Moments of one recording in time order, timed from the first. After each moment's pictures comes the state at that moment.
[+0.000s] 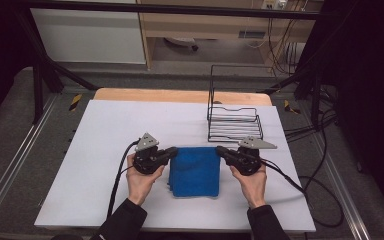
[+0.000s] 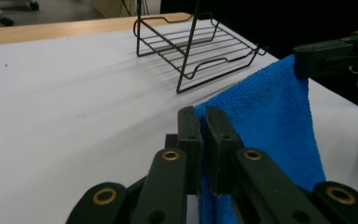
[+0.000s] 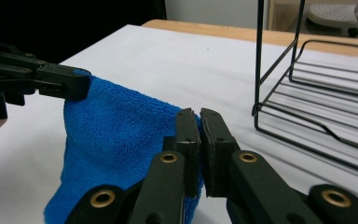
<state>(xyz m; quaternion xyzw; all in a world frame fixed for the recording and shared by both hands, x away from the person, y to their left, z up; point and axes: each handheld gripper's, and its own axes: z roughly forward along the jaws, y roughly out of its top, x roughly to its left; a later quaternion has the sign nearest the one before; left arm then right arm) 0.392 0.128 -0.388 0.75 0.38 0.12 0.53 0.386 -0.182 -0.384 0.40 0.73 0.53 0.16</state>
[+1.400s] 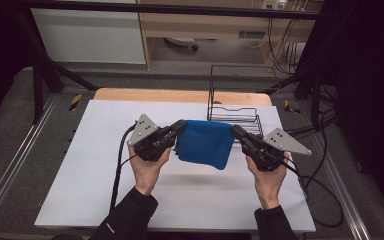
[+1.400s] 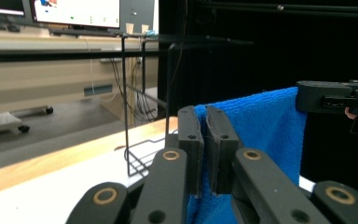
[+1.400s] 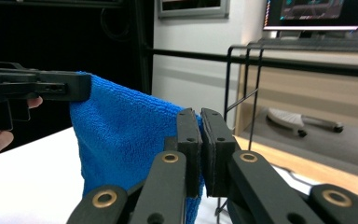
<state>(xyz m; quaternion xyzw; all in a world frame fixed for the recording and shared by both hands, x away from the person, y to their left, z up) 0.378 0.107 -0.307 0.67 0.30 0.22 0.64 0.352 -0.202 -0.307 0.33 0.65 0.61 0.31</state>
